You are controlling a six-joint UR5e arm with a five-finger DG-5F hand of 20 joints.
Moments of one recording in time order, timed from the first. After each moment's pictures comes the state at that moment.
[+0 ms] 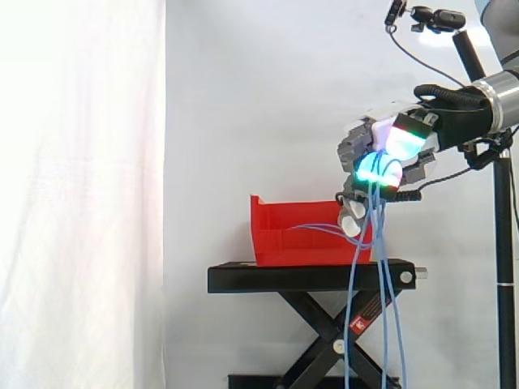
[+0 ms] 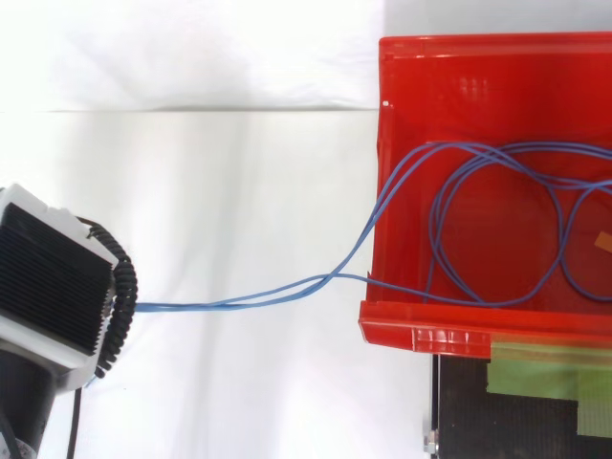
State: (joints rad) arm 0.03 -2.07 -1.06 -3.50 -1.59 -0.46
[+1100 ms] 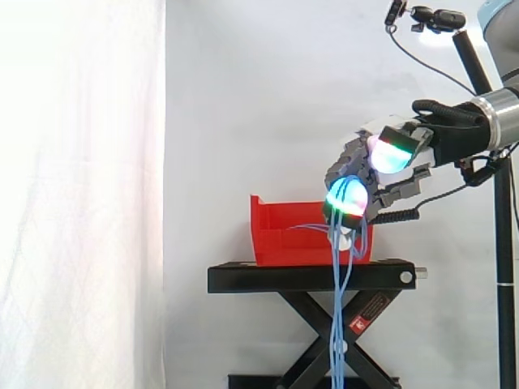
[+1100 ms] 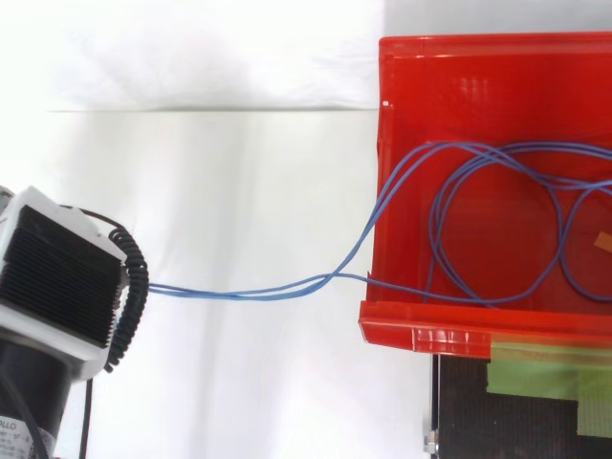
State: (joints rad) arm 0.04 -2.07 -1.13 -3.40 -1.58 -0.46
